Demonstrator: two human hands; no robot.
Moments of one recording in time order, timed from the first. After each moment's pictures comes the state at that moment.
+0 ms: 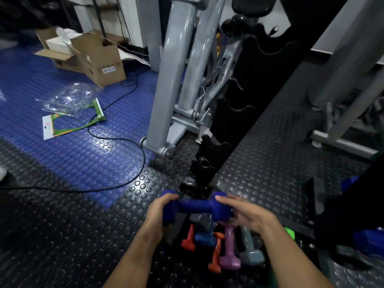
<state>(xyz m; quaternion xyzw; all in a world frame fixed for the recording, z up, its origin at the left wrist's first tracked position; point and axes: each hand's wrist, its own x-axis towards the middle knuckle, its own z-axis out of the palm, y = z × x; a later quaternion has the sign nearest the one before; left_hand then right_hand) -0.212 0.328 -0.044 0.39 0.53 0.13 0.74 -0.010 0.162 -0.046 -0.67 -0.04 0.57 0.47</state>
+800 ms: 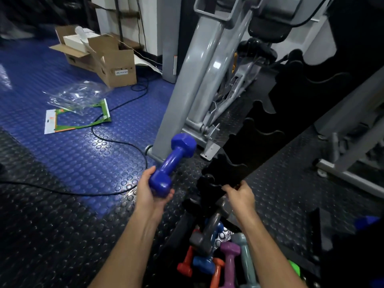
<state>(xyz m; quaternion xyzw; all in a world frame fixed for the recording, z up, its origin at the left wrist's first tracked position) -0.179 0.399 0.000 0.18 0.43 0.34 0.82 -0.010 0.249 0.000 -0.83 -0.10 0.22 0.50</state>
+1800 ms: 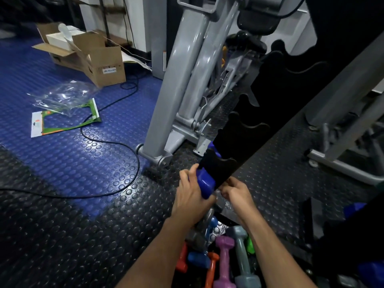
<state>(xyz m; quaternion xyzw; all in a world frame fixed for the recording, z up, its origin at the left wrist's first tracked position) -0.106 0.326 -0.033 0.84 0.33 0.19 0.38 0.007 0.226 -0.012 -0.77 -0.14 0.31 0.54</state>
